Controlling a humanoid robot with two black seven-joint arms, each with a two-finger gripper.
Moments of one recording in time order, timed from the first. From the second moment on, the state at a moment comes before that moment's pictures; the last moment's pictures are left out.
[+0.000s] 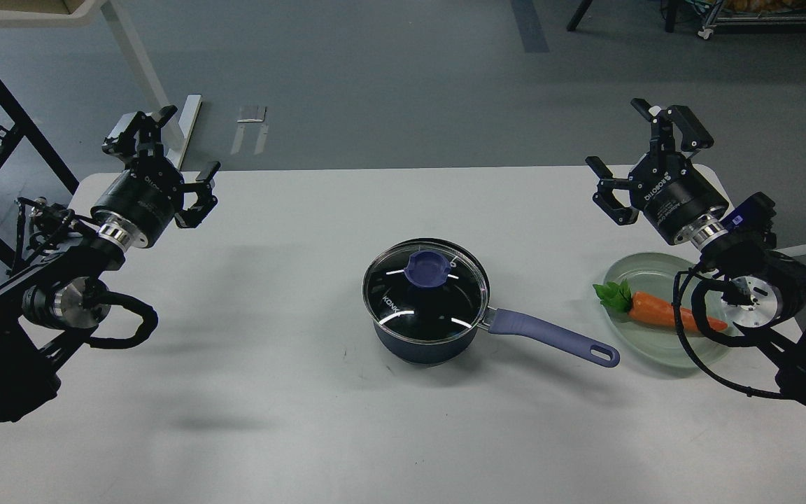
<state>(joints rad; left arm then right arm) -0.62 0.50 -0.67 -0.90 0.11 -0.27 -0.40 0.69 -0.50 0.55 0.88 -0.10 0.38 0.45</state>
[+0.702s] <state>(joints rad) -0.66 0.55 -0.65 -0.89 0.12 -0.28 -0.41 0.75 -0.68 0.55 1.01 -0.22 0.38 0.45</state>
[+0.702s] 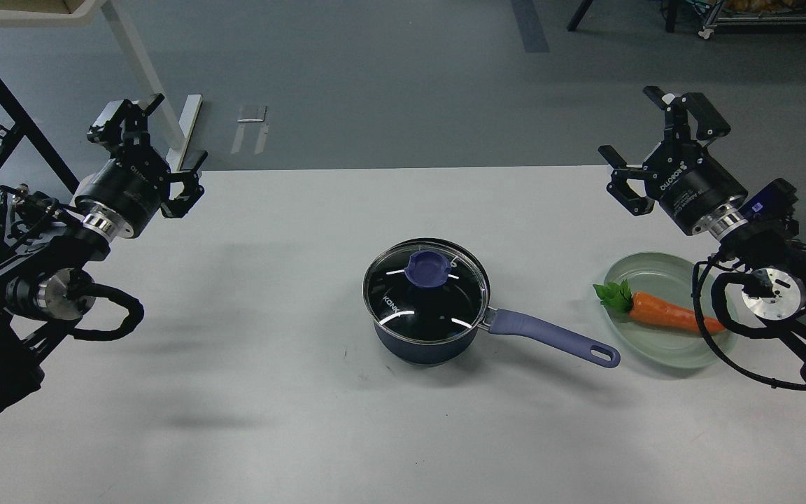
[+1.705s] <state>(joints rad) -0.67 0.55 -0.65 -0.91 0.12 -0.28 -0.42 1.25 -0.91 -0.01 1.55 -1.74 0.34 0.49</state>
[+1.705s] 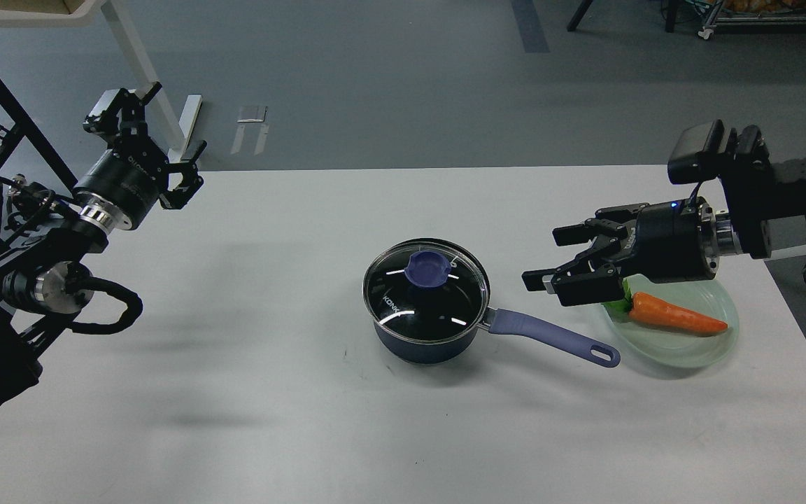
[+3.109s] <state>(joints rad) -0.67 0.55 -0.65 -0.91 0.12 -0.27 -0.42 1.20 -0.77 -0.21 1.44 -1.87 0.33 0.49</state>
